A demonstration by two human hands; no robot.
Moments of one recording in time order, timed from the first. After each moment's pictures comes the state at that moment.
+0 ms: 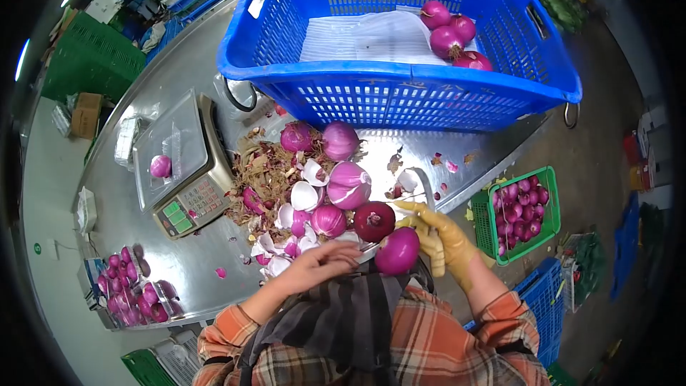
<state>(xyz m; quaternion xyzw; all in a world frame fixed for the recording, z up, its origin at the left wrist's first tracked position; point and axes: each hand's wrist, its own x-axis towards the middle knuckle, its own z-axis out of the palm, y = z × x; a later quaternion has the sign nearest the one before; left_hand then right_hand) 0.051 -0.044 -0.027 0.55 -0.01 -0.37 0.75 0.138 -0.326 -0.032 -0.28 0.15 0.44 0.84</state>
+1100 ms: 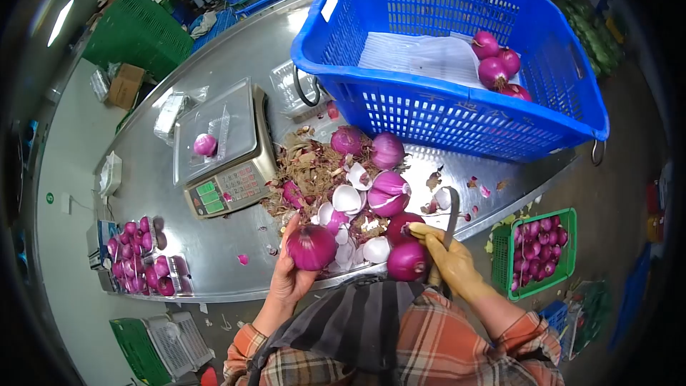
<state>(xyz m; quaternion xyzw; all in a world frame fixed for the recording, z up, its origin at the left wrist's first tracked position) 0.000 -0.014 0.010 0.31 0.18 0.06 0.93 0.114 -0.283 0.019 -0.65 0.00 0.36 0.67</state>
